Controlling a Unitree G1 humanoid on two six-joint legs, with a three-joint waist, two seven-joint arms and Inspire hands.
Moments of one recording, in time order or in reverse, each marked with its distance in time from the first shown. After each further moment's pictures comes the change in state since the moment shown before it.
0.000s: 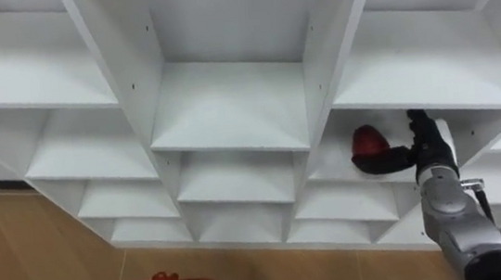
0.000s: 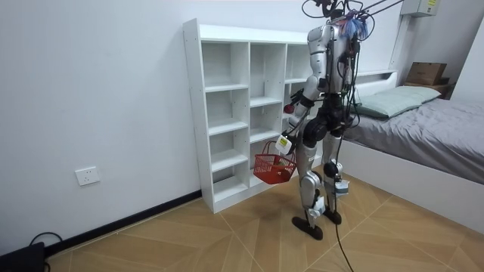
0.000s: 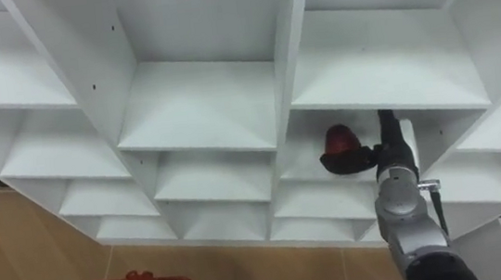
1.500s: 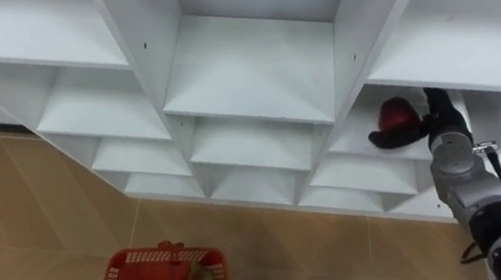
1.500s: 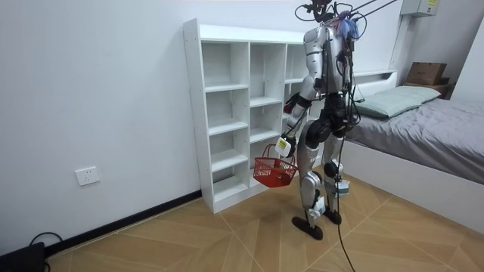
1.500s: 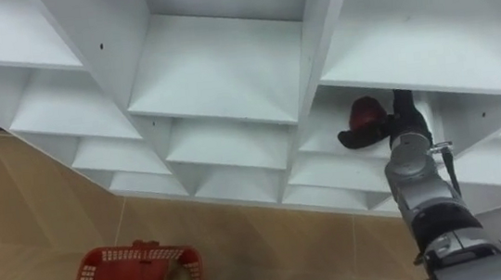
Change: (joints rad) left arm -0.107 0.024 -0.059 0.042 0.000 0.000 -0.031; right arm -0.237 -0.047 0.028 0.270 -0.096 0.004 0.018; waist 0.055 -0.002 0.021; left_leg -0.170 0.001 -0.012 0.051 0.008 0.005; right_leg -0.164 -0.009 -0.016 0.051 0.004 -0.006
